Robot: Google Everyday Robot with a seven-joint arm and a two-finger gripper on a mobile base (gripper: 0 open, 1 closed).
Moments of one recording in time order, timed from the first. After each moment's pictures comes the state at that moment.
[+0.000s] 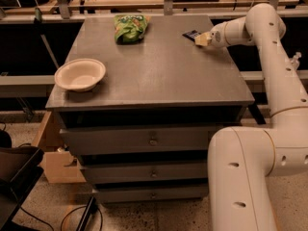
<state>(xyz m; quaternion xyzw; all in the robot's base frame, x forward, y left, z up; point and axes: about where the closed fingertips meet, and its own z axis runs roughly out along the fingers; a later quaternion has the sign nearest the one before) 0.885 -0.194 0.834 -0.24 0.83 0.21 0.45</state>
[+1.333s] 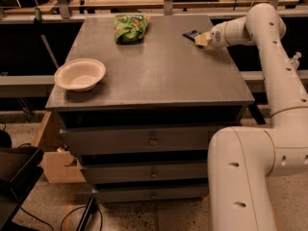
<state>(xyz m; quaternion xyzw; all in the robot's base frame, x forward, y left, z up) 0.885 -0.194 0.834 -0.24 0.83 0.21 0.45</state>
